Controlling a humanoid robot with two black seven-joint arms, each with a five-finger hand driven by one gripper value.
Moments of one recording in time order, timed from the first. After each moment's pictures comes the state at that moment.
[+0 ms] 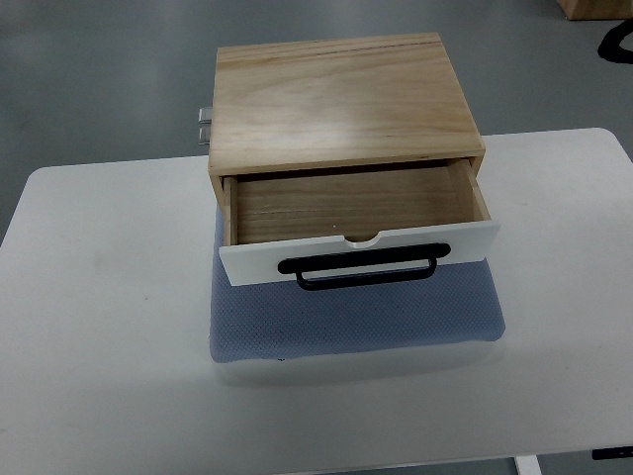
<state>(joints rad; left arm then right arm) 0.00 0.00 0.14 -0.12 0.10 -0.08 -0.05 1.36 -0.62 0.43 1.03 -0.05 0.11 0.00</state>
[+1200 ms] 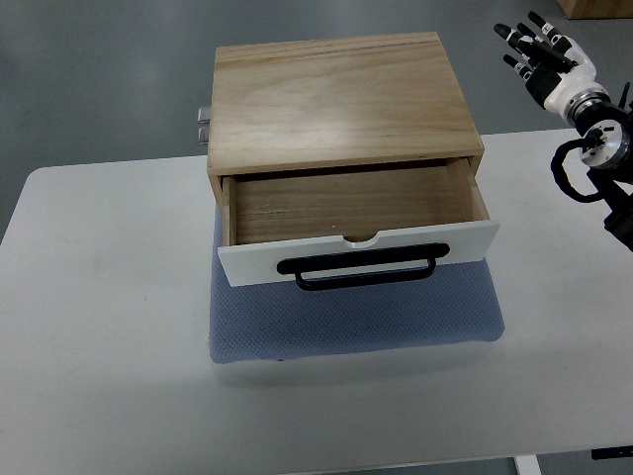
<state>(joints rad) 0.00 0.00 0.14 -0.12 0.10 -0.08 -0.05 0.97 -0.29 0.82 0.47 -0.06 0.07 0.15</state>
